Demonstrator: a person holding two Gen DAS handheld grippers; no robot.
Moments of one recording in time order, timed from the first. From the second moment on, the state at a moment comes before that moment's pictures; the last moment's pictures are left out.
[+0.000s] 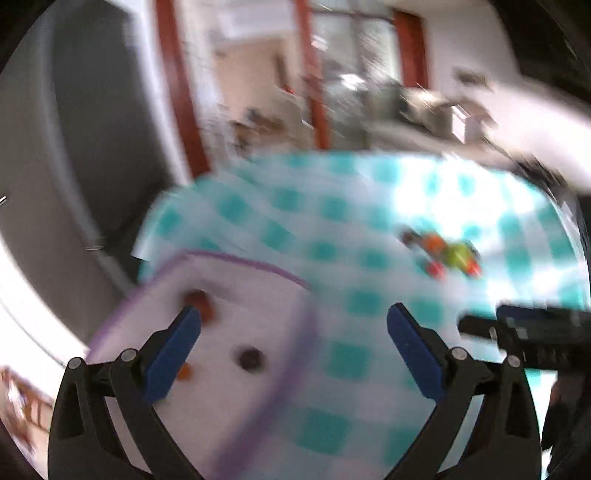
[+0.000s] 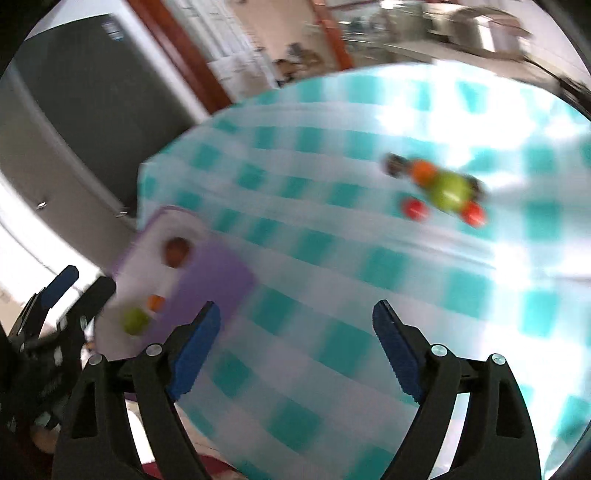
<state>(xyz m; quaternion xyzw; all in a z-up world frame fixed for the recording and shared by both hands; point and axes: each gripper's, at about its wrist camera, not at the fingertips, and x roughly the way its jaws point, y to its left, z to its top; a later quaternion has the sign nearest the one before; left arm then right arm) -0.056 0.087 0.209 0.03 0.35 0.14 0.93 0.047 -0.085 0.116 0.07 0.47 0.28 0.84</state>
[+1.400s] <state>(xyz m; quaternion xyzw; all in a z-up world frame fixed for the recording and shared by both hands) 0.123 -0.030 0.034 0.09 0.56 -0.04 0.82 0.114 -0.191 -0.011 0.00 0.51 0.06 0.86</state>
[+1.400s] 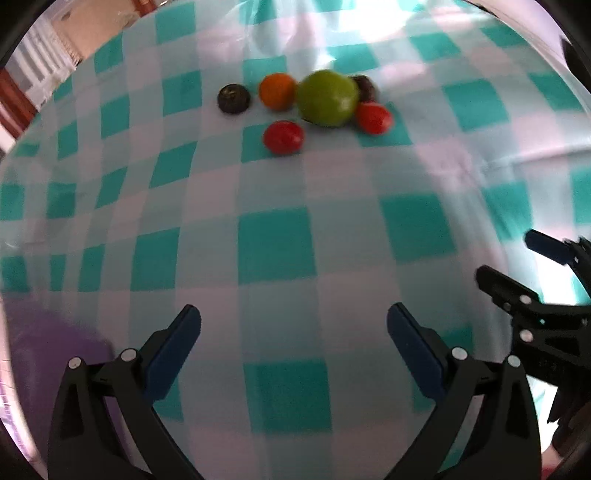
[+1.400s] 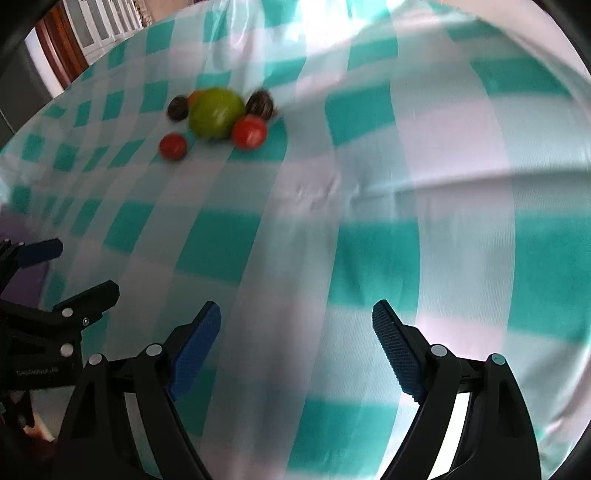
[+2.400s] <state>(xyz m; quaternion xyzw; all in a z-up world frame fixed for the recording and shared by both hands) 0.243 0.010 -0.003 0.06 0.49 -0.11 0.87 0.253 -0.128 -0.017 -0.08 0.45 0.08 0.89</state>
